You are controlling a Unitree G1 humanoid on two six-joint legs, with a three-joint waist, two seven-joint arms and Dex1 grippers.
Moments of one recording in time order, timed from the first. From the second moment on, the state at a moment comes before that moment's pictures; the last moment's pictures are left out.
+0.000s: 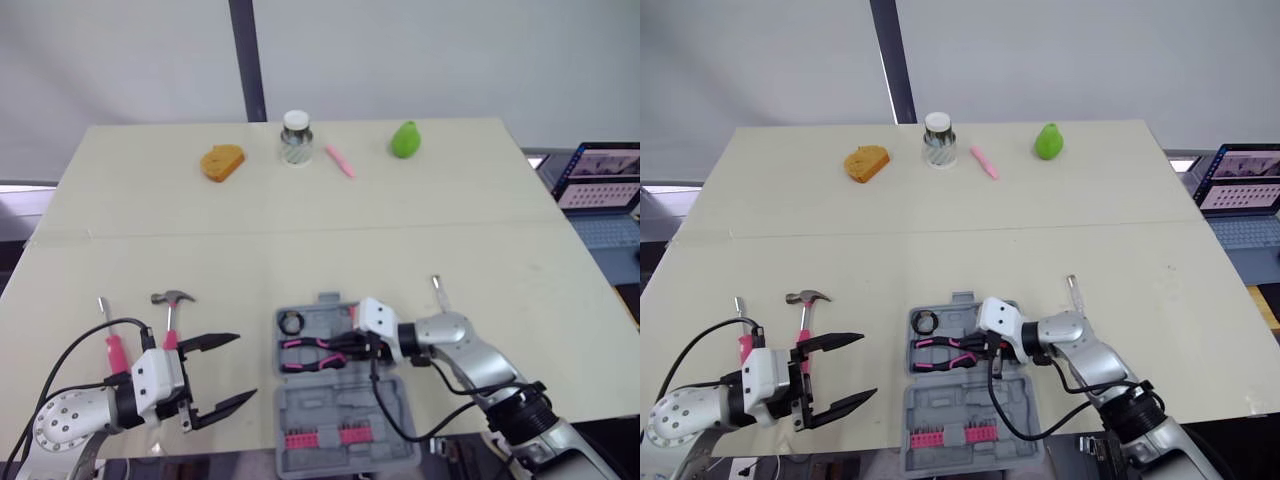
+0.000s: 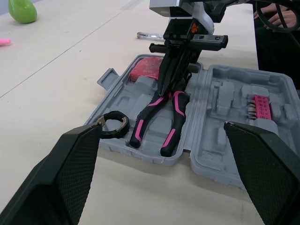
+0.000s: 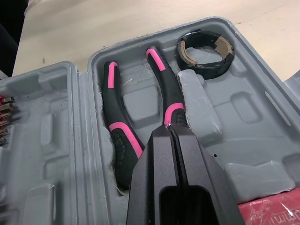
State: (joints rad) left arm 0.38 0.66 0.20 -0.35 -0.42 -0.13 -1.01; right arm -0.32 -0.50 0.44 0.00 0.14 0.29 1.02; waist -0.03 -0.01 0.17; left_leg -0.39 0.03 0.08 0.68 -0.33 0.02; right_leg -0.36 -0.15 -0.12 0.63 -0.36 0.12
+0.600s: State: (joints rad) left arm 0.36 0.66 0.18 -0.34 -0.42 -0.13 -1.00; right arm -0.32 -0.50 0.44 0.01 0.14 0.29 1.01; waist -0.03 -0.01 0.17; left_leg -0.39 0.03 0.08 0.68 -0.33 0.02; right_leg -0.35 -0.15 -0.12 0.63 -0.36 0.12
